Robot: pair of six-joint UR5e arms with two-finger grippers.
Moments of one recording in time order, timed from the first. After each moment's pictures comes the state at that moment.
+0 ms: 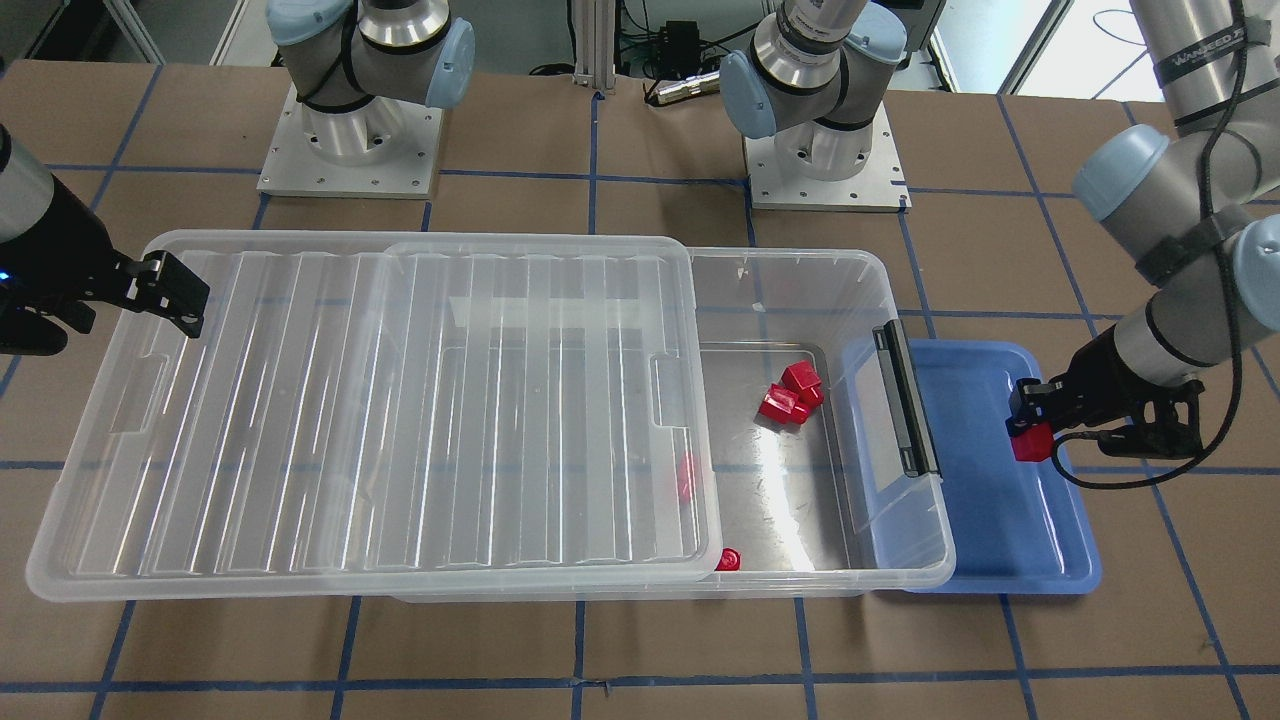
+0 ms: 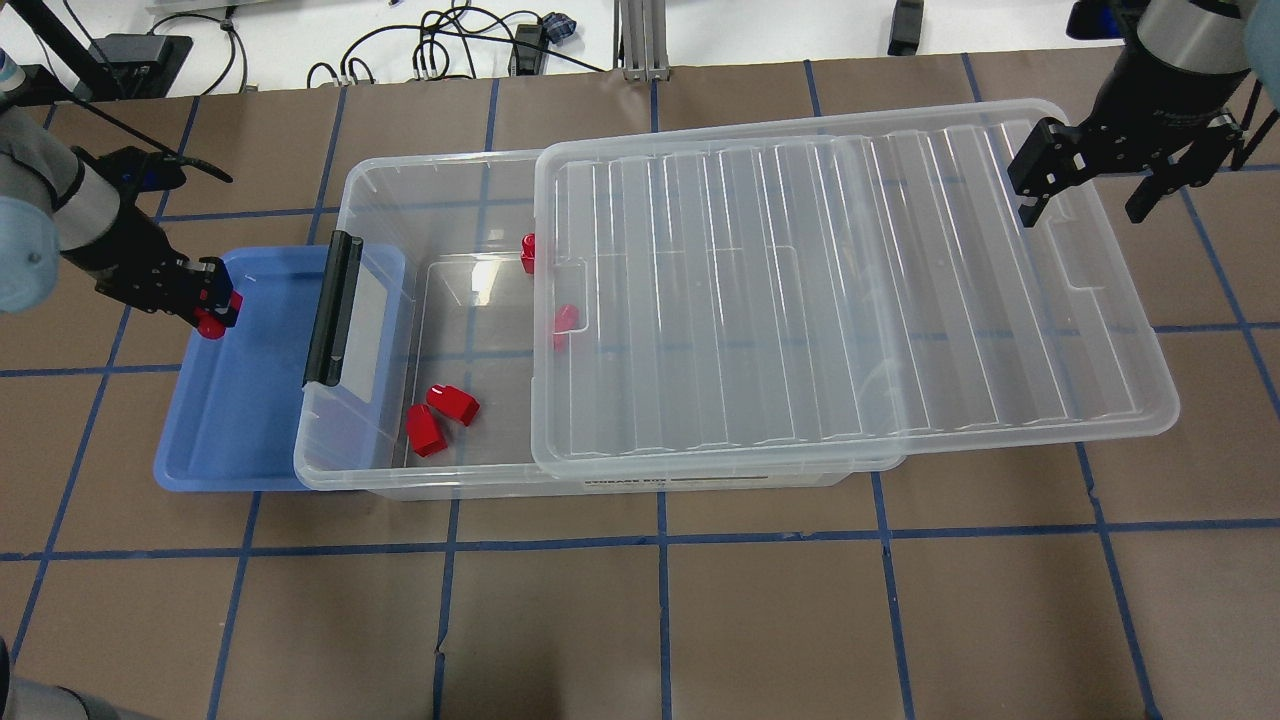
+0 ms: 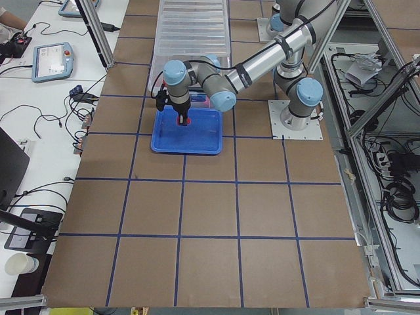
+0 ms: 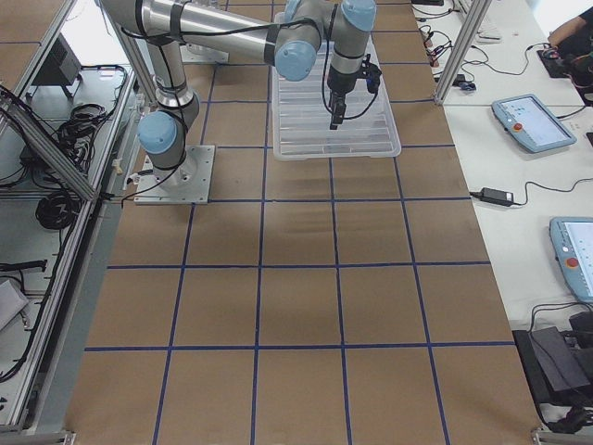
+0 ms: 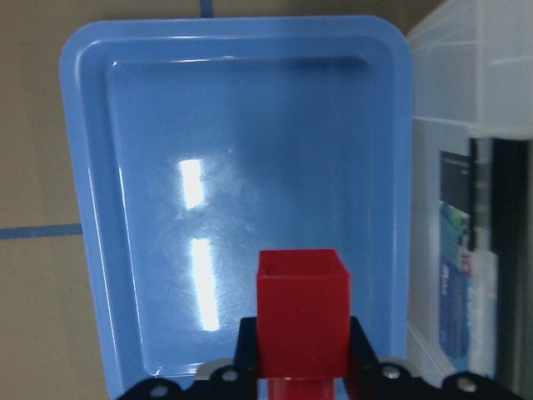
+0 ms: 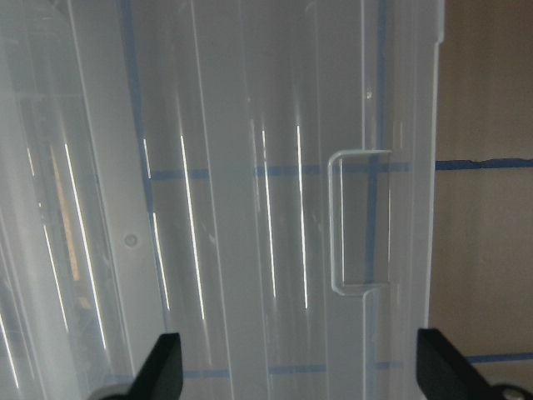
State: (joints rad) left arm -1.08 -1.85 -1.82 -1.10 1.52 0.51; right arm 1.33 -1.45 1.56 -1.60 -1.62 -0.21
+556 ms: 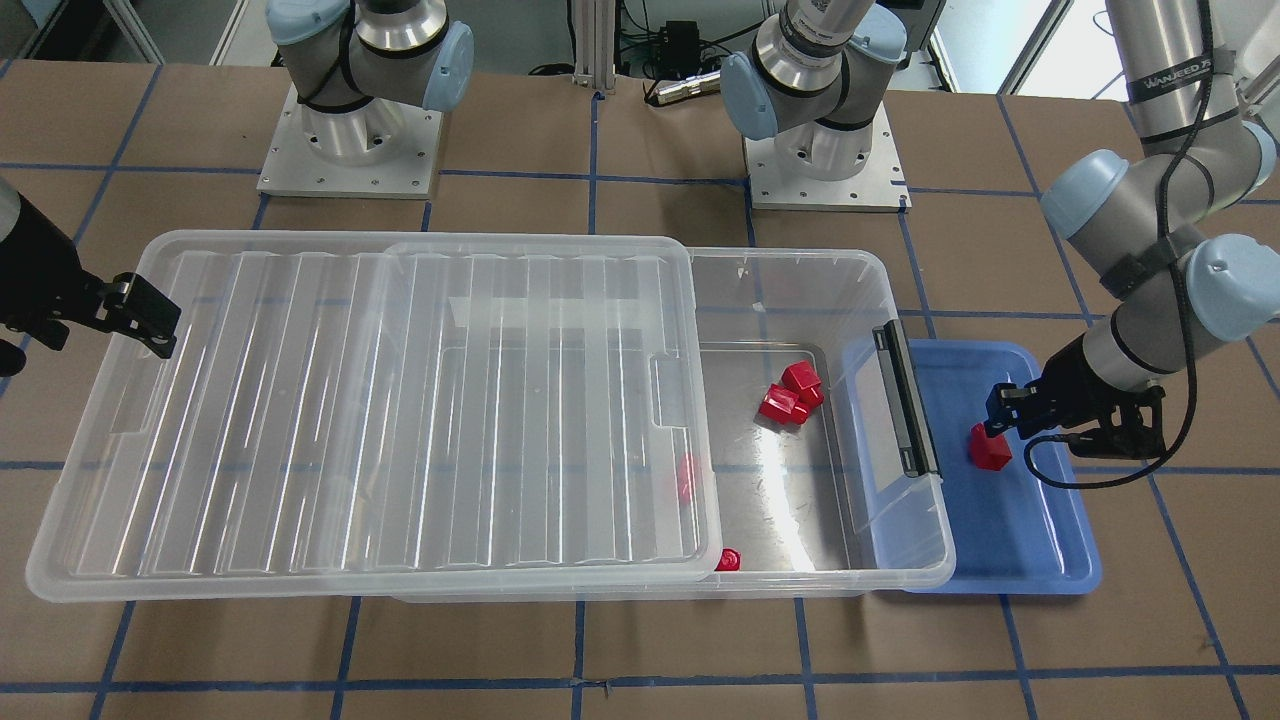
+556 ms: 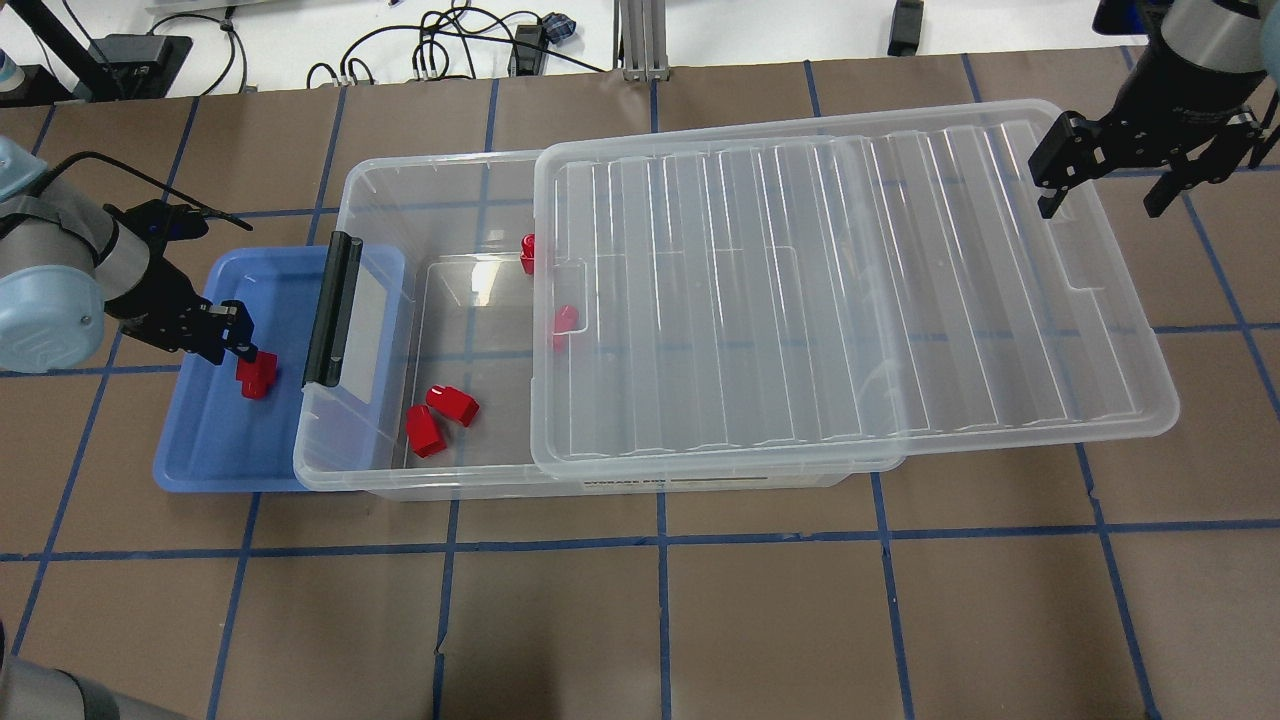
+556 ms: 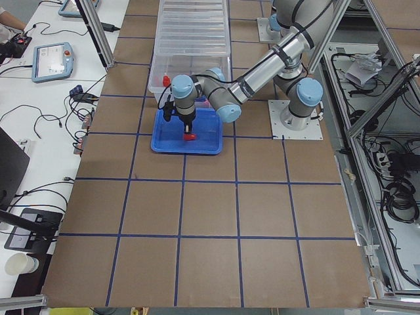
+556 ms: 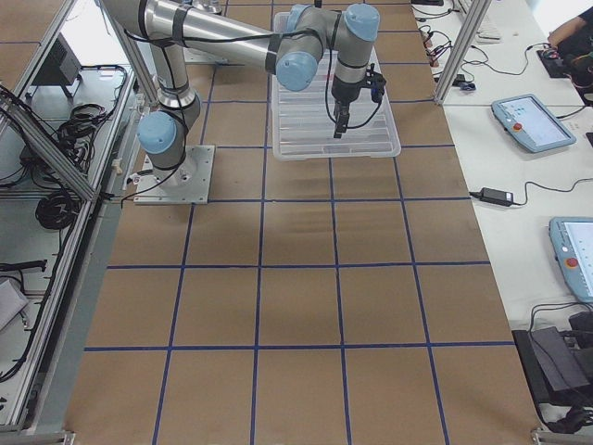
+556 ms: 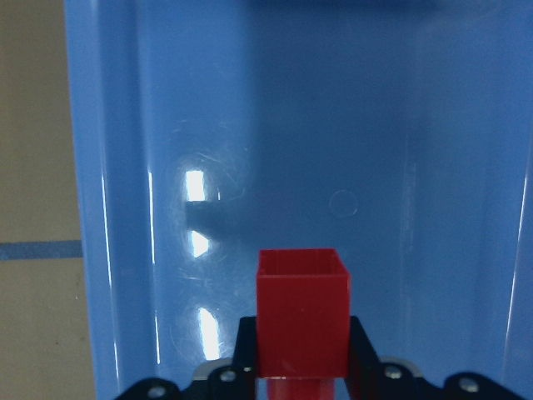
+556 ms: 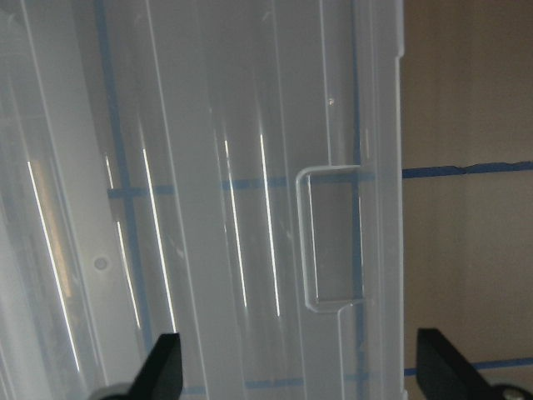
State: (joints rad) left arm -1.07 -1.87 -1.89 -1.02 1.52 0.50; right arm 1.28 -1.42 1.56 -1.66 -1.62 -0.21
